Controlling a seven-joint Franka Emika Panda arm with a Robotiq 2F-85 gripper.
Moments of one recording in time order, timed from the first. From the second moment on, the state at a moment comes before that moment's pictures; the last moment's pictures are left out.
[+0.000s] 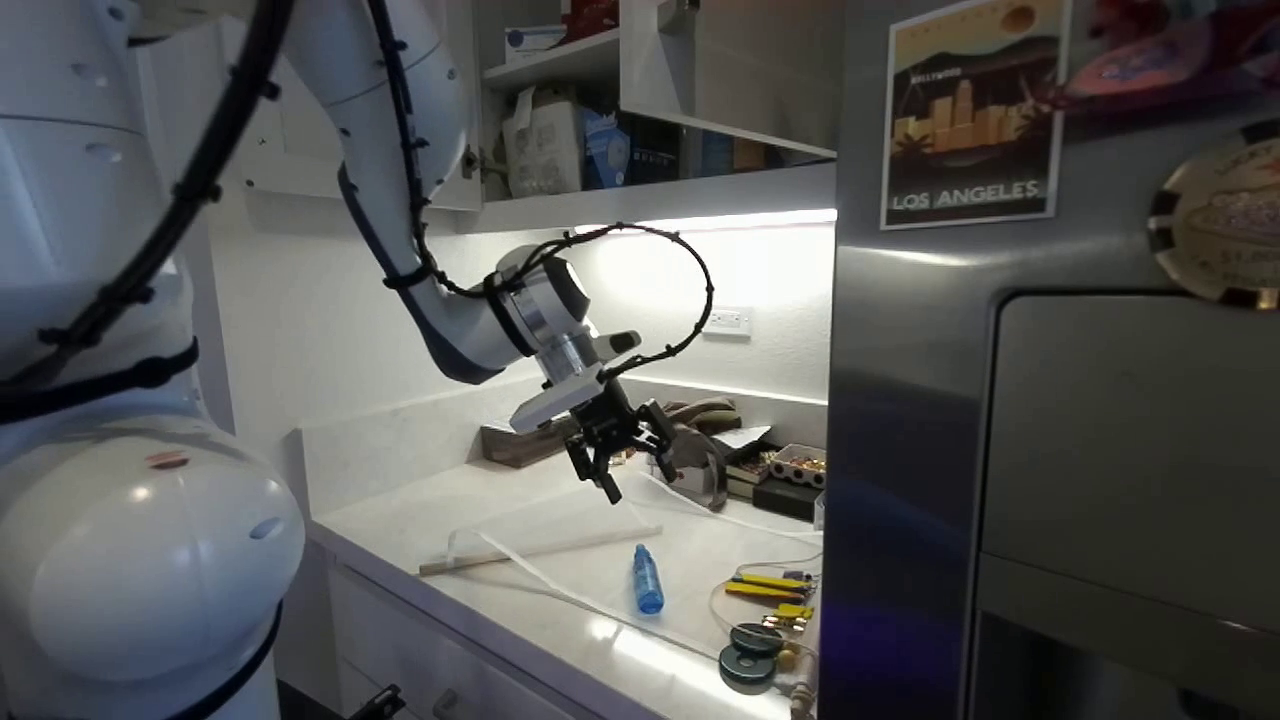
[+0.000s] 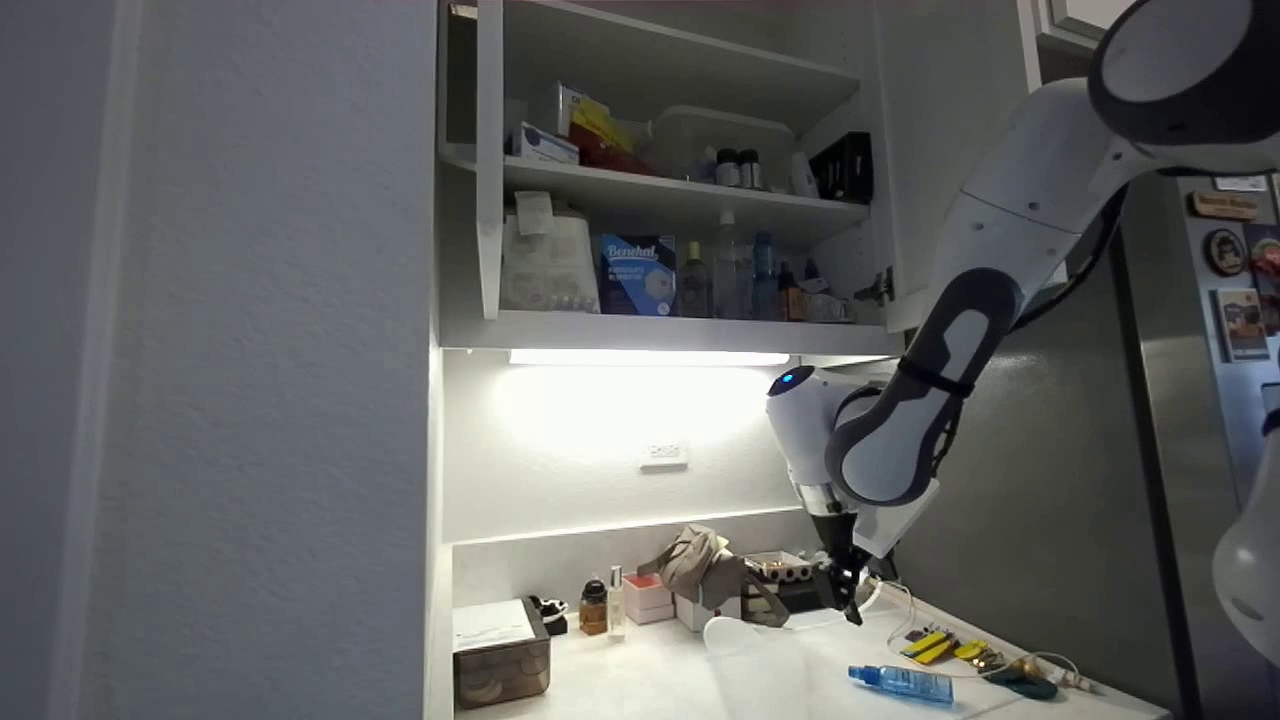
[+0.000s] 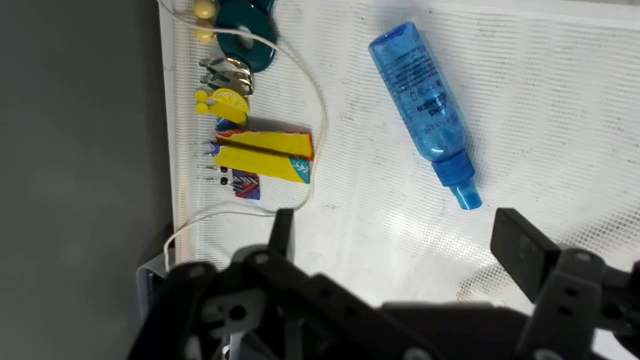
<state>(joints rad) -0.18 -0.13 0.12 -2.53 -0.74 2.40 0.46</state>
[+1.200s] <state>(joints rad) -0.05 0.05 0.01 -2.44 -0.44 2.50 -0.16</state>
